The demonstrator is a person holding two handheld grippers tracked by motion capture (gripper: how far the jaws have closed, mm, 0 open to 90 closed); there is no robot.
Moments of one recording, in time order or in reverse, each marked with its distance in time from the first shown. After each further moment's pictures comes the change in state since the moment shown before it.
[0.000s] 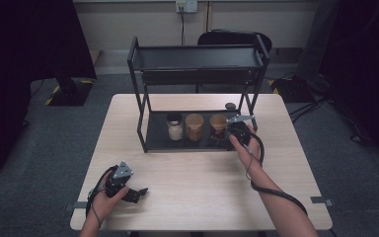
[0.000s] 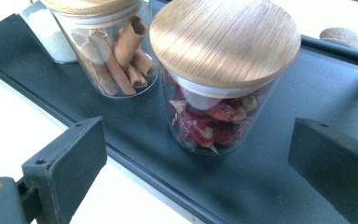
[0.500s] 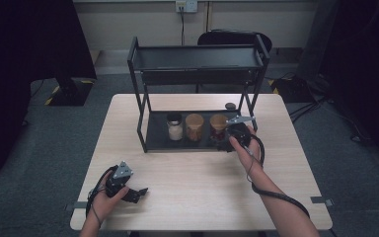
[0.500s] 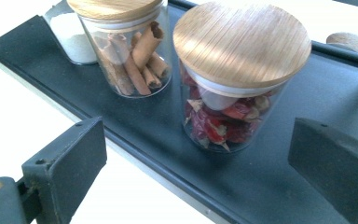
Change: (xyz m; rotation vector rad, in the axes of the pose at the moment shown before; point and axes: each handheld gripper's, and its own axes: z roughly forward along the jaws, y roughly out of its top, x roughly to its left) left arm 0.000 0.000 0.000 0.000 0.000 0.000; right arm 0.008 0.000 -0.009 -0.014 0.019 -0.008
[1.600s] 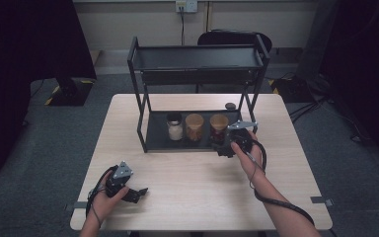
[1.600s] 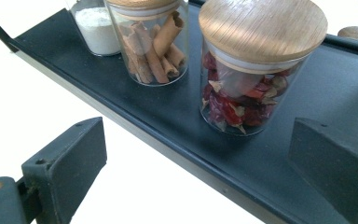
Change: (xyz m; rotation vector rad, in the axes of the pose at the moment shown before) left arm 0.000 0.000 0.000 0.000 0.000 0.000; right arm 0.009 -0.013 -0.012 -0.018 0.029 0.002
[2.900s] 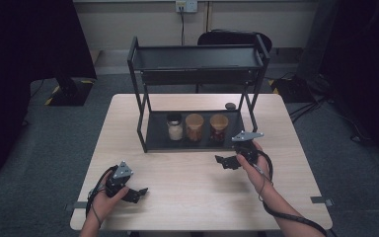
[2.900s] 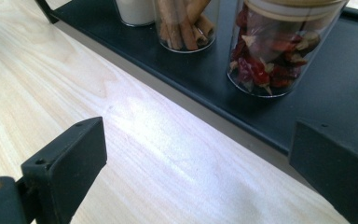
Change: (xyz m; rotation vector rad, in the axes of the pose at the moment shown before) left arm 0.000 0.000 0.000 0.000 0.000 0.000; right arm 0.008 -0.030 -0.021 0.006 0.074 -0.036
